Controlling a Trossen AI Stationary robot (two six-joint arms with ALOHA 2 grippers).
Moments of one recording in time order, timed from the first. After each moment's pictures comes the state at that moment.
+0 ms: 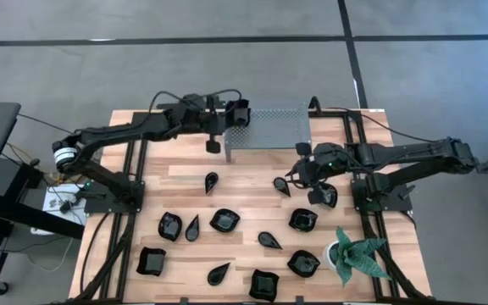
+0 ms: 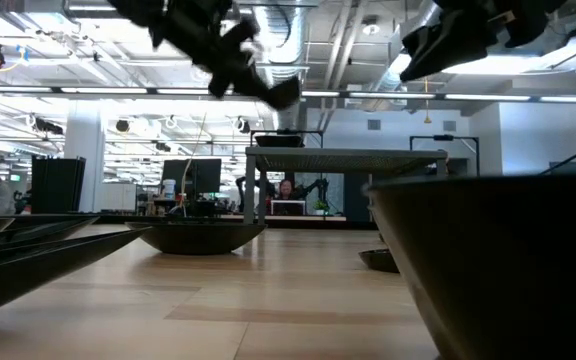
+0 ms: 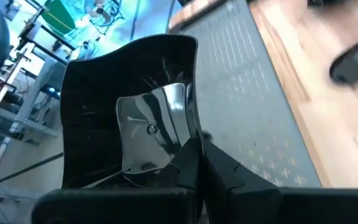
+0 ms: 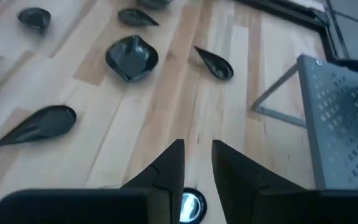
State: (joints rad) left arm 0.44 1.43 1.09 -0.11 0.07 0.81; right arm 0.01 1.02 0.80 -0.43 0.00 -0.32
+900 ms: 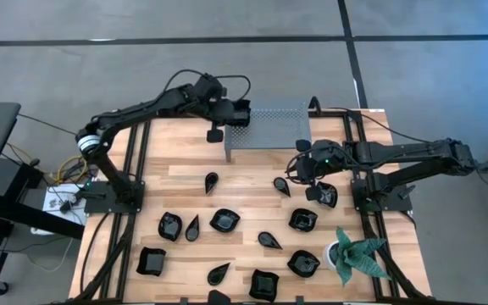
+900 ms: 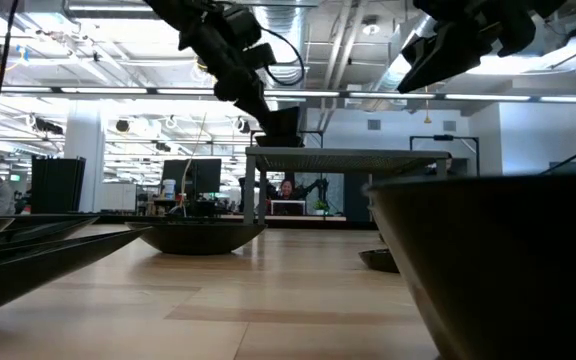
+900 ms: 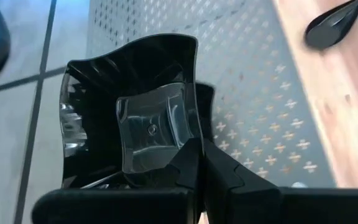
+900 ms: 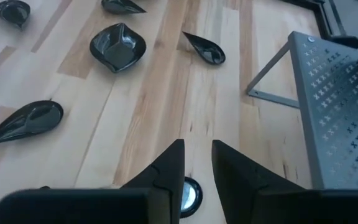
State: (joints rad) left arm 0.54 1.68 1.44 -0.58 0.18 0.75; right arm -0.04 1.04 0.80 -0.43 0.00 -0.29
